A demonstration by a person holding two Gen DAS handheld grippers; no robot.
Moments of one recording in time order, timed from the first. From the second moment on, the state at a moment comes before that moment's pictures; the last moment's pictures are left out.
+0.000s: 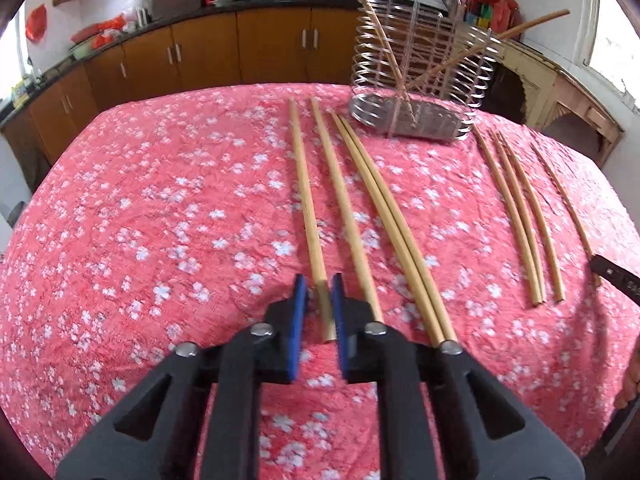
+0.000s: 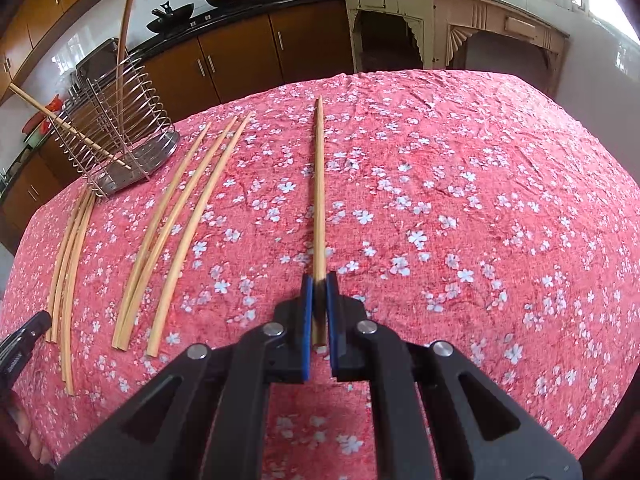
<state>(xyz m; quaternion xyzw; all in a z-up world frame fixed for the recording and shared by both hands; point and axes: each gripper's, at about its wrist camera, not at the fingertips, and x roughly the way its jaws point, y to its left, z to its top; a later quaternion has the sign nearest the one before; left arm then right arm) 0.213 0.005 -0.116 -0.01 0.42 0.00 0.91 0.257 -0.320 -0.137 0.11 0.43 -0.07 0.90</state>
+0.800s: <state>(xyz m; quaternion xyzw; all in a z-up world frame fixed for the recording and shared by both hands) 0.207 0.069 -0.114 -0.03 0.42 0.00 0.91 0.268 -0.329 -0.138 0.11 0.42 -0.08 0.90</state>
